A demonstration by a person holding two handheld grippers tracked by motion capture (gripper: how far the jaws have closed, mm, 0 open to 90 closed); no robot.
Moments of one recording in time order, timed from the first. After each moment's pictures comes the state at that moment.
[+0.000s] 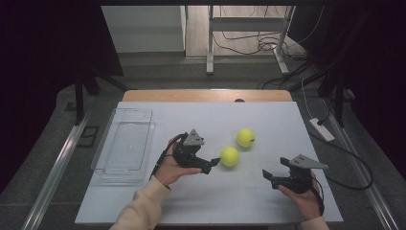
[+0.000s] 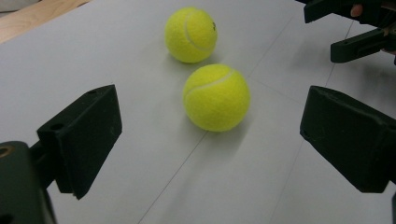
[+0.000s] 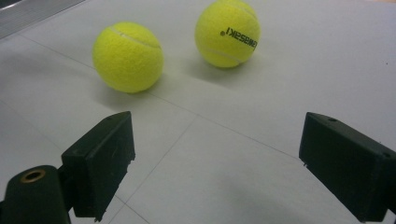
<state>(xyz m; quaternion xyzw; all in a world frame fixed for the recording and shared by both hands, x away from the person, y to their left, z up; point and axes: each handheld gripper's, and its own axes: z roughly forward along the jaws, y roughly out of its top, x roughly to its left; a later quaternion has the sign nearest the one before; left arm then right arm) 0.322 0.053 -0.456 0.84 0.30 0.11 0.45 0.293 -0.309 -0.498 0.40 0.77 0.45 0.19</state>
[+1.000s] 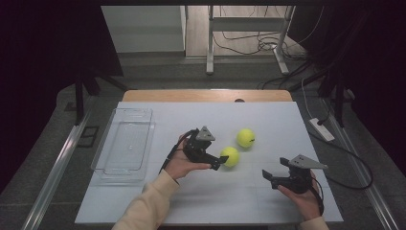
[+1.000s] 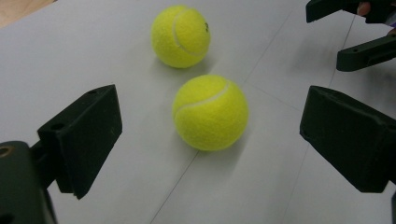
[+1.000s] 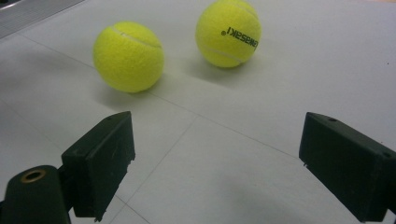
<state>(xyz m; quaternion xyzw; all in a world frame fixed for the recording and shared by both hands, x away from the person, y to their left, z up) 0.342 0.027 -0.457 0.85 0.29 0.09 0.43 0.293 -0.308 -0.499 0.40 0.77 0.45 0.19</state>
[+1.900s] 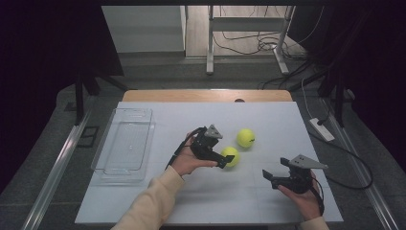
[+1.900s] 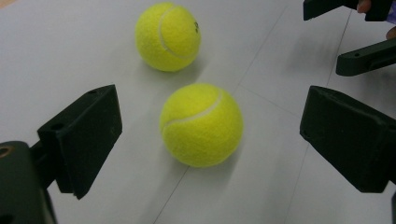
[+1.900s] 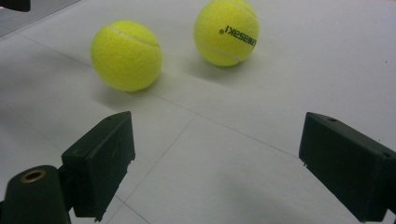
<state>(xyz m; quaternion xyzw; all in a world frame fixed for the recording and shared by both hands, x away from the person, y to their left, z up) 0.354 0.009 -0.459 0.86 0.29 0.07 0.42 0.293 -0.309 -0.499 0.40 0.77 0.45 0.19</state>
